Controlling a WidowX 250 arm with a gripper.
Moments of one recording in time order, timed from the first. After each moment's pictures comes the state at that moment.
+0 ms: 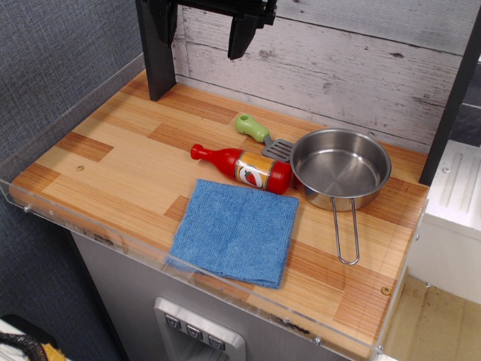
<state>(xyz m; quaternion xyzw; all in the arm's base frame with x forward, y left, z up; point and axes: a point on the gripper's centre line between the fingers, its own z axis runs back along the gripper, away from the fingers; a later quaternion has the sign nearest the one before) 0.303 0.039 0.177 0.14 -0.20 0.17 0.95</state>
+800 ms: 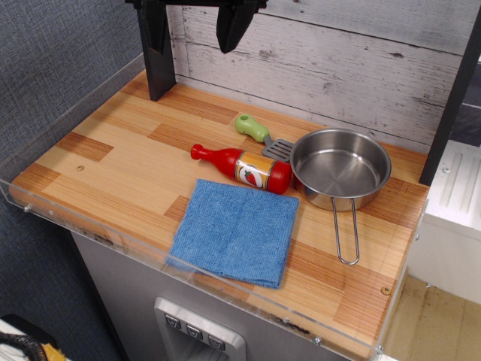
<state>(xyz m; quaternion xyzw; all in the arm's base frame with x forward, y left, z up) 0.291 0.042 0.181 0.14 -0.15 0.37 0.91</state>
